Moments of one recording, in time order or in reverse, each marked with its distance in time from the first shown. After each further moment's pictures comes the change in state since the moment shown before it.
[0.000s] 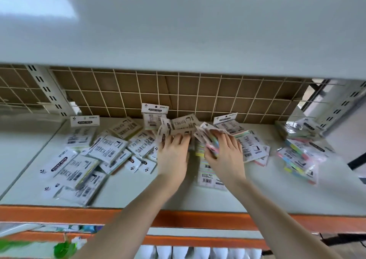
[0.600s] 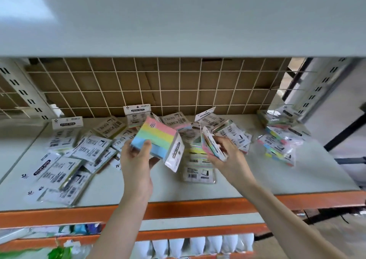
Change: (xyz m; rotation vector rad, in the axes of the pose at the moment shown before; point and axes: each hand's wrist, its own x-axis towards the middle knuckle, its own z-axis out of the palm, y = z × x) left_hand -0.033 0.001 -0.053 -1.605 0.230 -0.834; right_hand -0.036 0.034 -0.049 0.493 -0.236 0.196
